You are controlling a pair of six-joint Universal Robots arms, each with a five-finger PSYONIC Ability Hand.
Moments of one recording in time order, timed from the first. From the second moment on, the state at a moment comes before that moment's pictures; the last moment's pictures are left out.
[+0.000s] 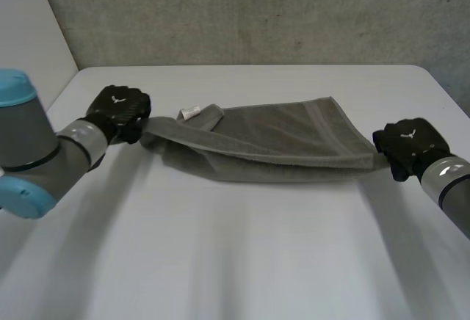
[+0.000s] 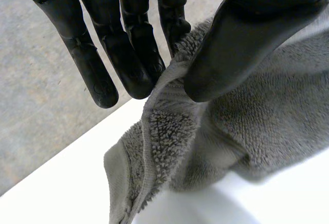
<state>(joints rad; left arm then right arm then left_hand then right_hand) 4.49 -2.10 -1.38 3.30 -1.27 3.48 1.67 -1.26 1.73 -0.15 1.33 2.54 1.19 1.22 1.24 1.24 1.03 1.35 1.32 1.34 1.34 1.17</state>
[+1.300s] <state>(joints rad) 4.60 -1.82 -1.11 3.50 -1.34 3.23 1.94 -1.09 0.53 0.19 1.57 2.54 1.29 1.34 1.35 1.36 1.15 1.35 1.32 1.34 1.34 1.17</state>
